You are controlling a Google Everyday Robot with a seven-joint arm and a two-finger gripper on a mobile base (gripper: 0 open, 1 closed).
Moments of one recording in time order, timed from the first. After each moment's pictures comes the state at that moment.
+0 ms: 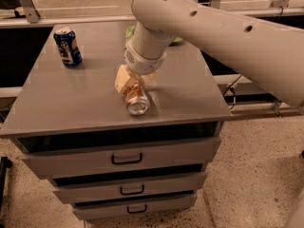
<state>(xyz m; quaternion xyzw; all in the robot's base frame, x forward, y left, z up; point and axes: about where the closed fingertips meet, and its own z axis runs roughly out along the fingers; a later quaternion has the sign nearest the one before) 0.606 0.046 0.845 -0.28 0.94 0.12 0.16</state>
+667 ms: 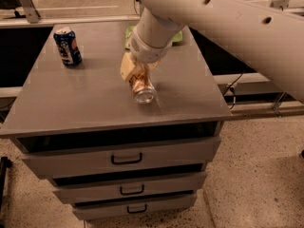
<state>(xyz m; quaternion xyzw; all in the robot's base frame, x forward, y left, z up) 0.618 0.036 0.880 -0.29 0.93 0.11 0.21</state>
